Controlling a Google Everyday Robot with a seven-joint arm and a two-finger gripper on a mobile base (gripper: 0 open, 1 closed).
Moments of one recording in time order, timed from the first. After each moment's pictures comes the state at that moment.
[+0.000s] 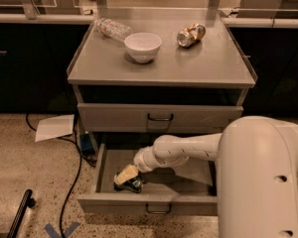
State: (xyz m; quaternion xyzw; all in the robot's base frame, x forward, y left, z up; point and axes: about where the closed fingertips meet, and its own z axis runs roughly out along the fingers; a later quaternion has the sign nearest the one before) arm 0.608 0.074 0.423 -0.44 0.82 0.24 0.27
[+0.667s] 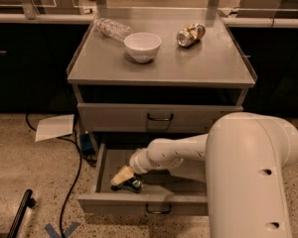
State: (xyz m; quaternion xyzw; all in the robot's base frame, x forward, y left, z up) arm 0.614 0.094 0.414 -0.45 0.82 0.22 0.29
